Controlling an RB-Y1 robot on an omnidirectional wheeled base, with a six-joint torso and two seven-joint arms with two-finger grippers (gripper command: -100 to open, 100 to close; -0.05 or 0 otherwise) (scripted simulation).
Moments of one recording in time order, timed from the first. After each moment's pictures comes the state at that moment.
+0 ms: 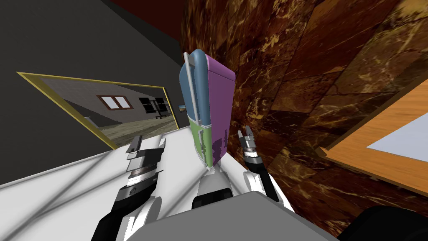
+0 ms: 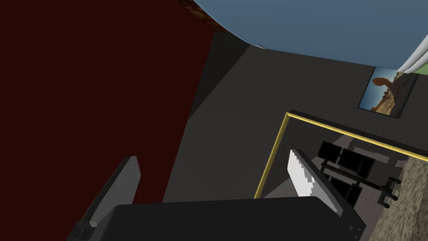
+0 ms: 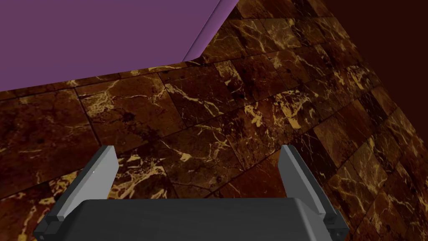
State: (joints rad) left arm 0.54 0.05 0.00 -2.36 0.12 -0.44 0.06; right arm 0.49 0.00 0.04 -2.25 0.04 -0.50 0.02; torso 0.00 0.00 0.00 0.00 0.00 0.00
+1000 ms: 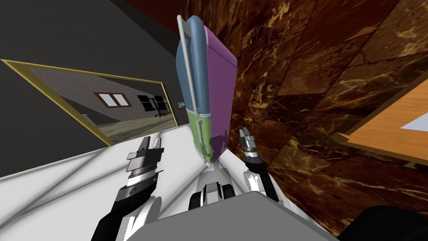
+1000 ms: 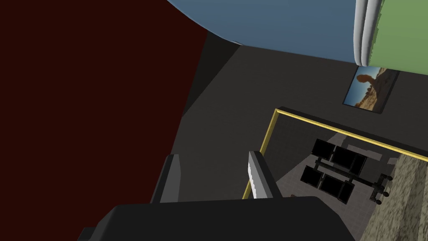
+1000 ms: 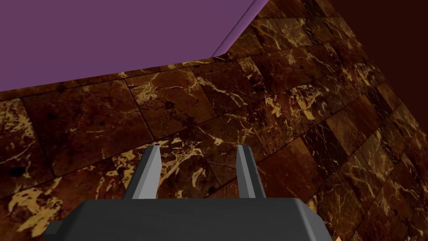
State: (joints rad) left arm 0.54 0.05 0.00 -2.36 0.12 -0.44 0.06; right arm 0.49 0.00 0.04 -2.25 0.04 -0.50 0.02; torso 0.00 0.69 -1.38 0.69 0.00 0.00
